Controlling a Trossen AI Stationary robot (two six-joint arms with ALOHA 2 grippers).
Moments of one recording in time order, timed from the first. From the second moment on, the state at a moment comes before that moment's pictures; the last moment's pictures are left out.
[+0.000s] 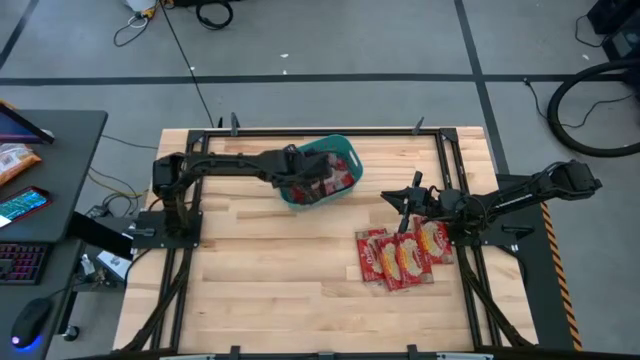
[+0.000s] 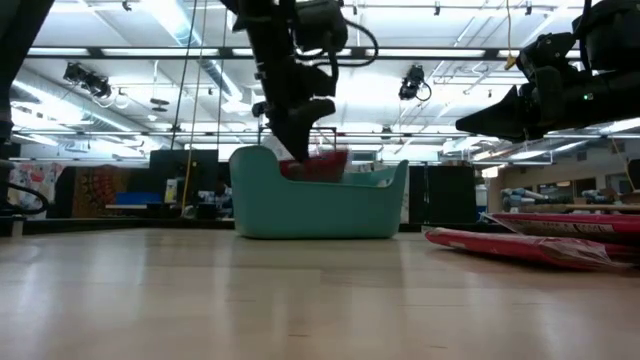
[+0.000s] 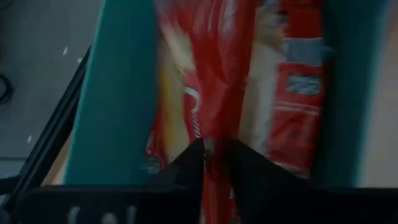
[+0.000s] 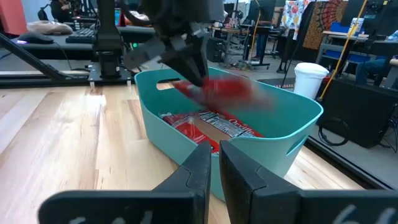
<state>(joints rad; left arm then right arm) 0.16 1.87 1.50 -0.77 -0.46 -0.25 0.06 0.86 0.01 0.79 0.44 -0.06</state>
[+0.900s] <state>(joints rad) -0.22 2.13 1.50 -0.16 -0.43 0.84 0.06 0.86 0.01 0.79 0.44 -0.06</state>
